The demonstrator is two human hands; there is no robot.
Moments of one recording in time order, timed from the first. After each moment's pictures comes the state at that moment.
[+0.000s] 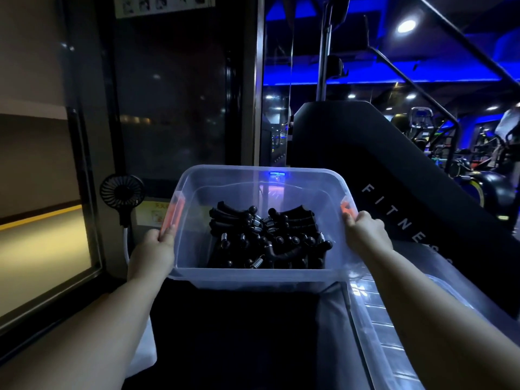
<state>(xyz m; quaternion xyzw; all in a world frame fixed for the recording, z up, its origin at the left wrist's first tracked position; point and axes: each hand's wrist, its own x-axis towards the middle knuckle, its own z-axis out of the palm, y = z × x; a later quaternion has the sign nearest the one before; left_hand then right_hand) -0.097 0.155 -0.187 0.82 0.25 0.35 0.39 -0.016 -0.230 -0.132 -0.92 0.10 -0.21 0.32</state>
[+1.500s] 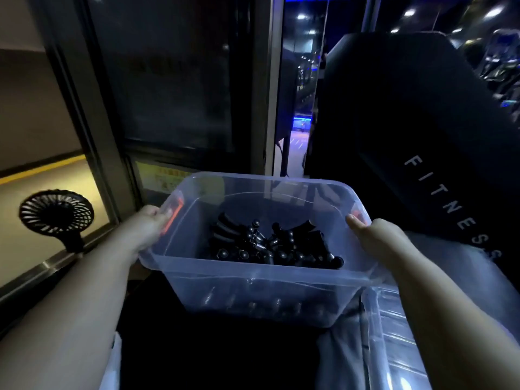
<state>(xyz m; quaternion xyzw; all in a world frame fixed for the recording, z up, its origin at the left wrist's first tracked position) 0.014 0.178 -0.120 0.84 0.25 0.13 0.47 0.114 -0.225 -0.114 -0.96 0.06 -0.04 0.28</state>
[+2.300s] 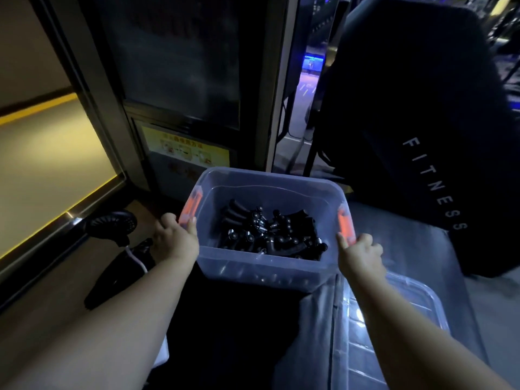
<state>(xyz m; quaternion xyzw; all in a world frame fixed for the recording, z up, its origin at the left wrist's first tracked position) -0.022 0.127 -0.092 0.85 0.42 0.15 0.28 0.054 -0.200 -0.090 -0.95 0.20 -0.01 0.25</state>
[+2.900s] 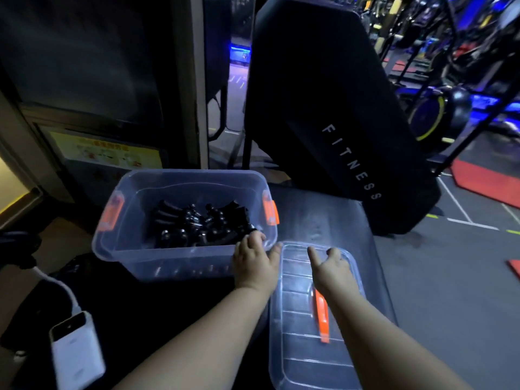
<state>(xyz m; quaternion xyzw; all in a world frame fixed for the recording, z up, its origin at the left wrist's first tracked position) -0.043 -0.145 -0.061 0.91 0.07 0.14 0.39 -0.023 -0.308 -0.078 -0.93 0.25 0.04 0.27</state>
